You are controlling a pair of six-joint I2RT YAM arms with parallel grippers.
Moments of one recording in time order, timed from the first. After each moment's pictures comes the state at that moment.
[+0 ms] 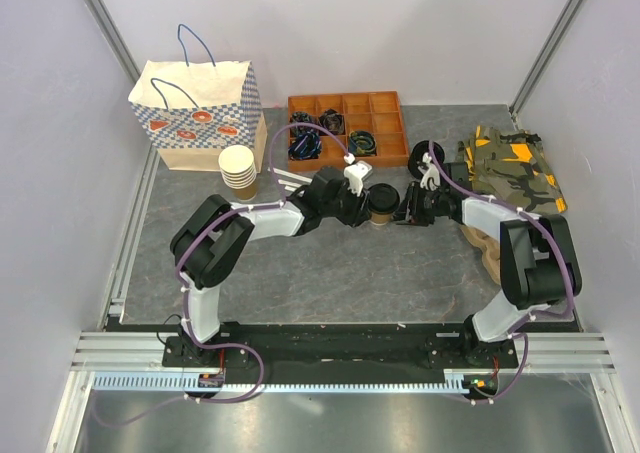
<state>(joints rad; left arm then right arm) -0.74 1.95 1.14 0.26 0.25 -0.14 0.12 1.62 0.85 -0.17 -0.57 0.33</state>
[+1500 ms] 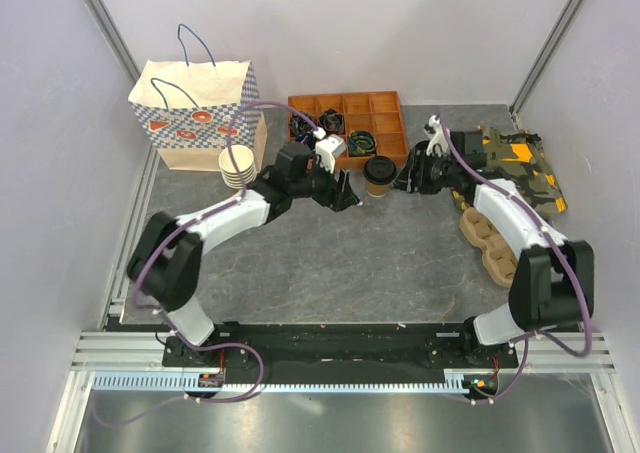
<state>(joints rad) -0.61 1.75 1.14 0.10 0.41 -0.18 0.13 1.54 1.07 -0.30 -0.54 0.28</state>
